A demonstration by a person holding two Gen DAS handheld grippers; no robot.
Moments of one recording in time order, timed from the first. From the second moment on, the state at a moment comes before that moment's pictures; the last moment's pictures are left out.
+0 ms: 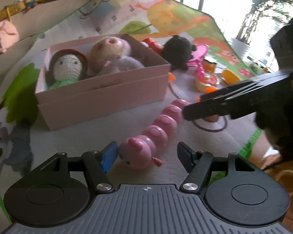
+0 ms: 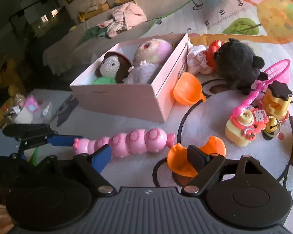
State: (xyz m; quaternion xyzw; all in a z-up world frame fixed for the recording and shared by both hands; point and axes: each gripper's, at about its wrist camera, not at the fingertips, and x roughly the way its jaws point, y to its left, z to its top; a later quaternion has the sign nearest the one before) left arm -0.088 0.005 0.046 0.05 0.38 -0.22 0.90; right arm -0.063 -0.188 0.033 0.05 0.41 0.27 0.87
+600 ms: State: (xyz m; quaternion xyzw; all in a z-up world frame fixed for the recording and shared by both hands) left arm -0.094 -0.011 0.045 0.05 0.39 -0.26 0.88; right arm -0.079 -0.226 0.031 -0.02 0.36 0.18 0.91
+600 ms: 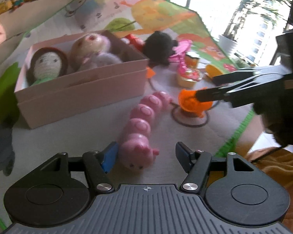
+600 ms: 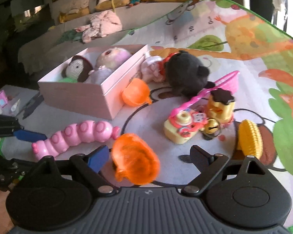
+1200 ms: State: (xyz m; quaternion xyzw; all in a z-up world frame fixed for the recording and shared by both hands) left arm -0.092 -0.010 0.043 0.05 0.39 -0.24 0.89; right arm -0.080 -0.209 0.025 -0.04 0.39 0.22 0.89
